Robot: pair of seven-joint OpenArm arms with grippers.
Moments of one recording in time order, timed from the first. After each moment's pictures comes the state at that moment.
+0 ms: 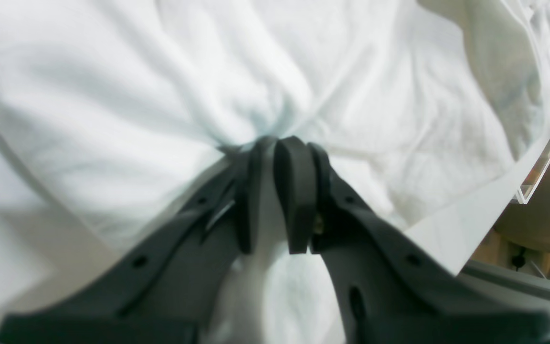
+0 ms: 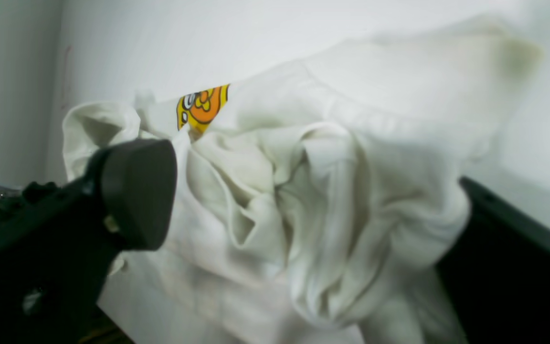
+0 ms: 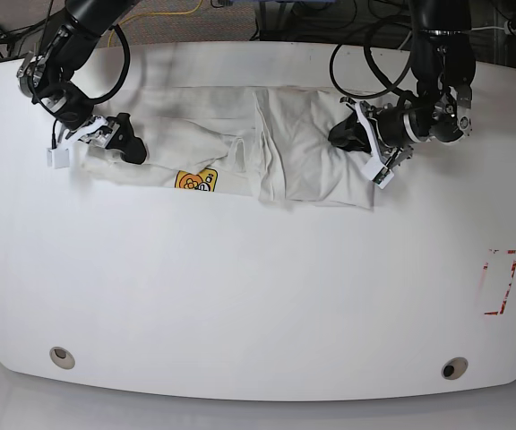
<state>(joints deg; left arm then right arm) 6.8 -10.8 -7.0 89.2 -35.9 -43.0 61.1 -4.7 5.1 47.4 79.3 55.1 41.7 -73.1</state>
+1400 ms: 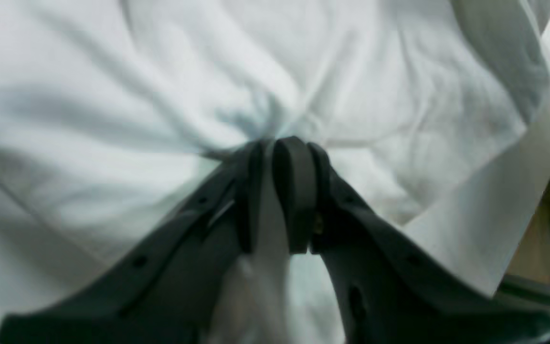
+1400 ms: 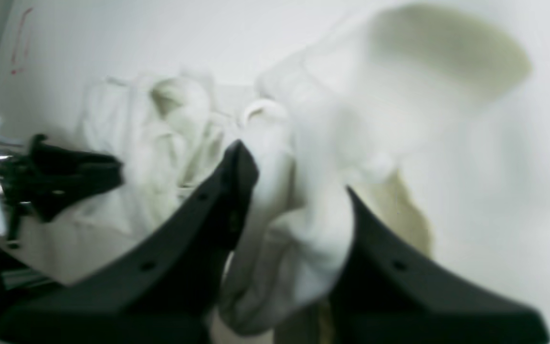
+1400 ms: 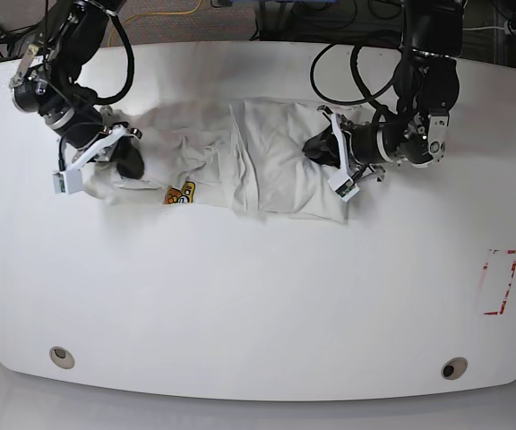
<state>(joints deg) 0.9 -11.0 4.7 83.5 -28.5 -43.9 55.1 -10.8 5.1 33.9 112.2 50.1 24.5 -73.6</state>
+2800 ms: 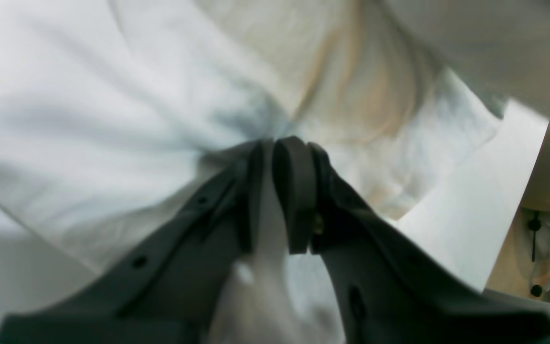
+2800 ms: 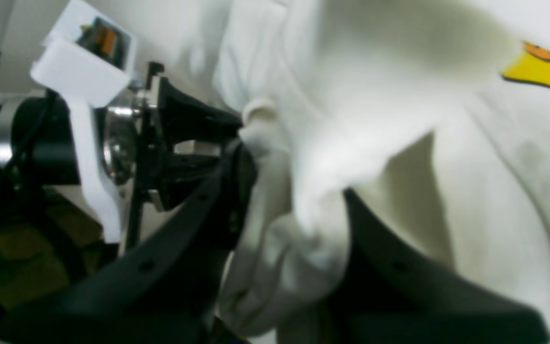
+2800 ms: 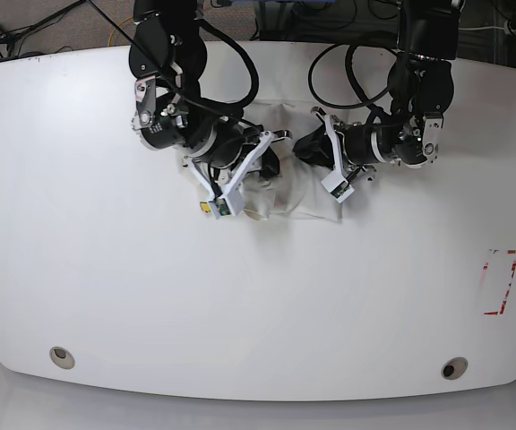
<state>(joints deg) 0.0 -10.2 5.3 80.2 -30.5 -44.1 53.5 -5.5 -6.1 -6.6 113.2 24.2 8.5 -73.1</state>
